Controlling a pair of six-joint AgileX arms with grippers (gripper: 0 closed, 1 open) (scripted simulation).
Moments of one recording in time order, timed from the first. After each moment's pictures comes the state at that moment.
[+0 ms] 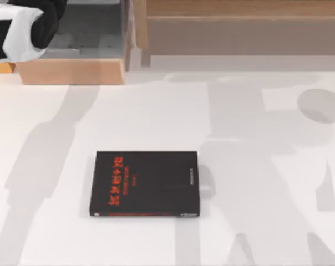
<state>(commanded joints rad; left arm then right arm) -0.26 2.02 1.42 0.60 -0.22 -0.01 0.00 0.00 0.00 0.00 0.00 0.00</state>
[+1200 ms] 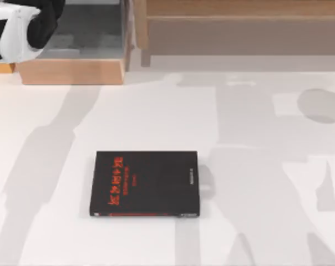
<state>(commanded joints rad) -0.27 1.97 1.39 0.58 -0.22 -0.01 0.00 0.00 0.00 0.00 0.00 0.00</state>
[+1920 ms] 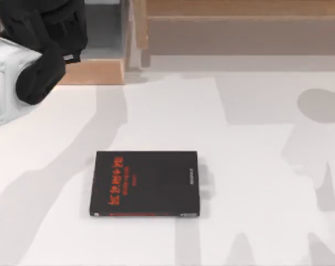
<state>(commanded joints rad) -0.53 1.53 1.06 0.56 -0.65 0.46 0.00 0.00 0.00 0.00 0.00 0.00</state>
